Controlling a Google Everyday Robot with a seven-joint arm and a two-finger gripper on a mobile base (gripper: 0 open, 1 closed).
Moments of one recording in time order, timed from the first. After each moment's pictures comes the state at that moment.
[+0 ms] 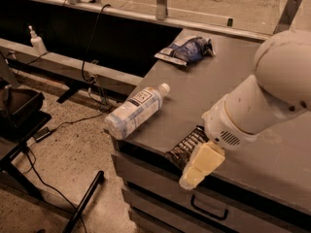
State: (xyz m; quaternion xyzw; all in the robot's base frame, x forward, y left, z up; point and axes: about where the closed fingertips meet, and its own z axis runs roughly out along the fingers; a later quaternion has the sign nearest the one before) arm 0.406 -0.095 0.829 -0.54 0.81 0.12 0.18
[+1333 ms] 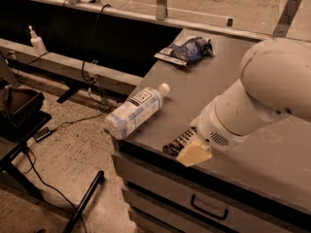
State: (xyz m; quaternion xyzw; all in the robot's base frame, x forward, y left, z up) arm 0.417 -0.086 0.819 -0.53 0.82 0.11 0.19
